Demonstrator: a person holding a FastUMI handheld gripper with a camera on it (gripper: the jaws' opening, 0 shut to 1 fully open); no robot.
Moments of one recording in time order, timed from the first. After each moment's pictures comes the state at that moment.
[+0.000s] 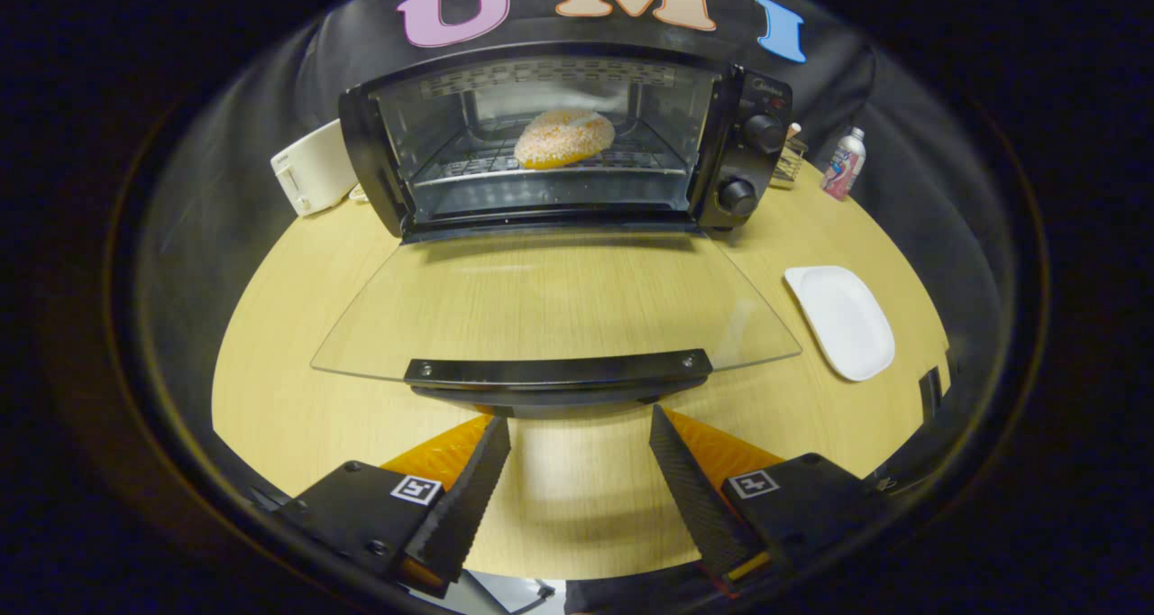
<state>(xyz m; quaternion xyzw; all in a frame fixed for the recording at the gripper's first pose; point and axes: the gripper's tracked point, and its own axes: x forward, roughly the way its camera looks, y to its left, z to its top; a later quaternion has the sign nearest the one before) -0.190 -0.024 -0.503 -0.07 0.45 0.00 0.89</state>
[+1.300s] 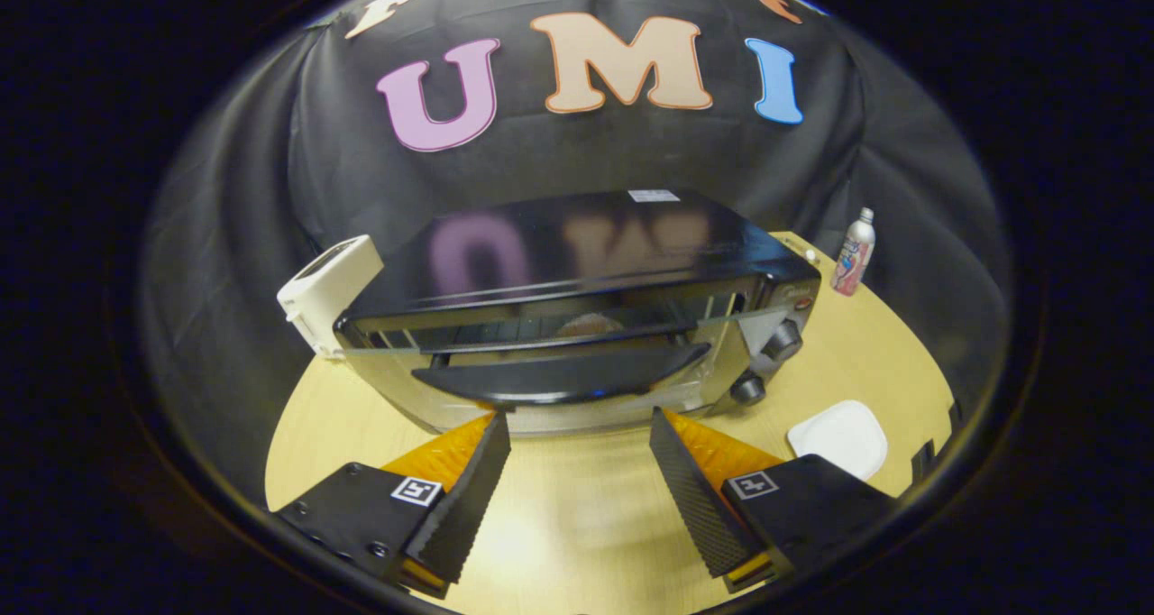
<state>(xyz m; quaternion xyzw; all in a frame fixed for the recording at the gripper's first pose) -0.050 0.013 -0.396 -0.01 0.31 0.01 0.95</state>
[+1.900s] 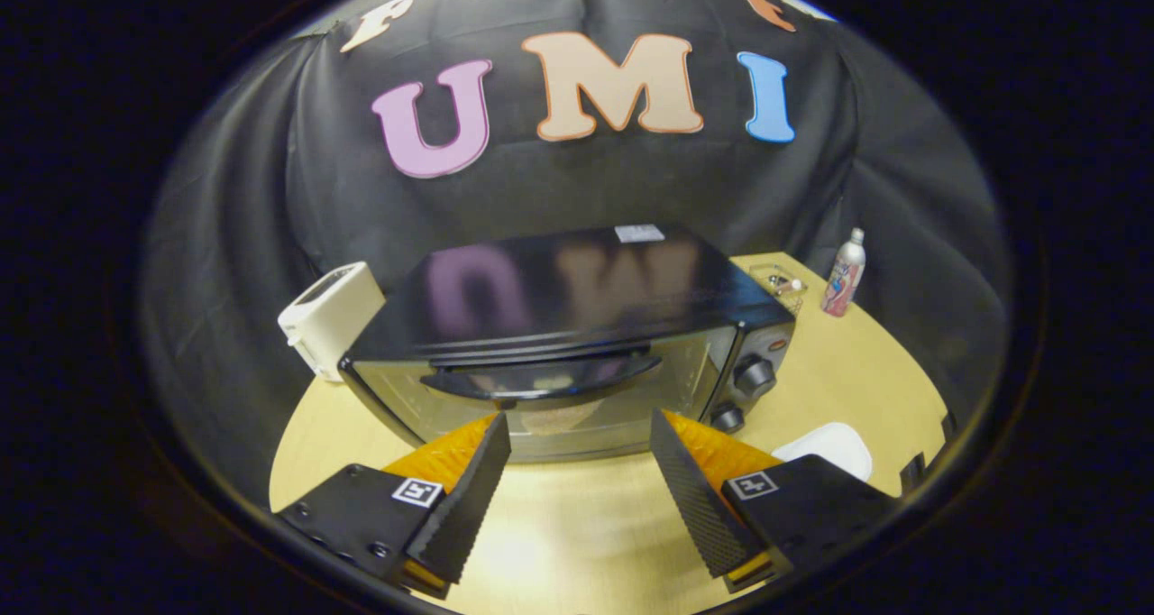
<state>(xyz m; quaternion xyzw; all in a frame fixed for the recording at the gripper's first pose) -0.044 -0.001 -0.345 -0.02 0.26 0.00 0.96</state>
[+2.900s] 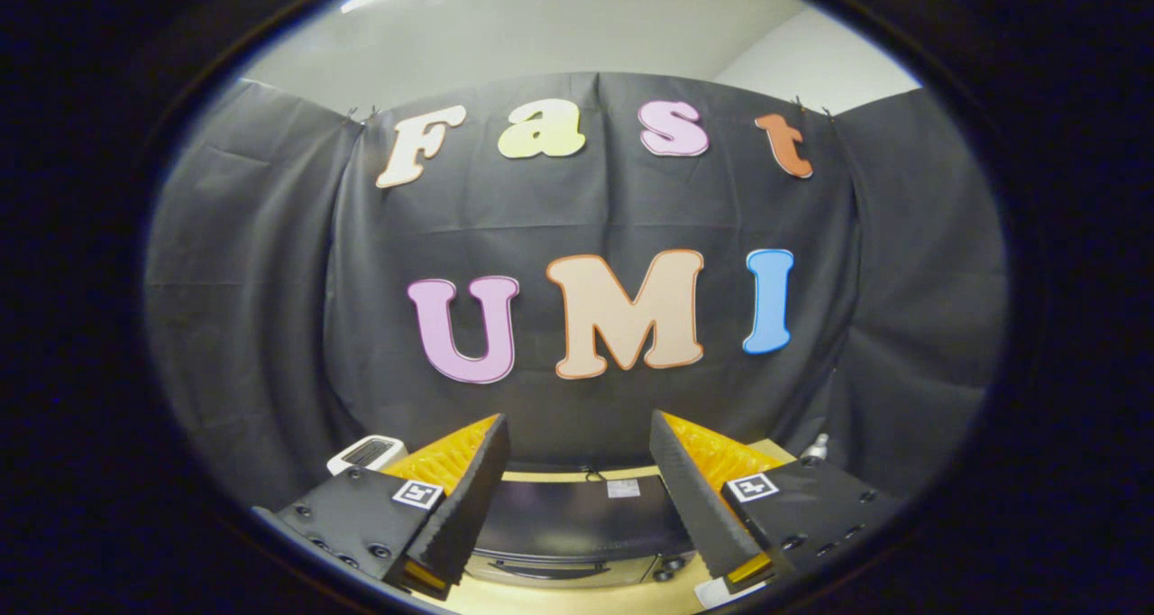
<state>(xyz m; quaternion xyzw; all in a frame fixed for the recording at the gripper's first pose) -0.008 0.023 -0.042 -0.03 0.02 0.04 1.00</state>
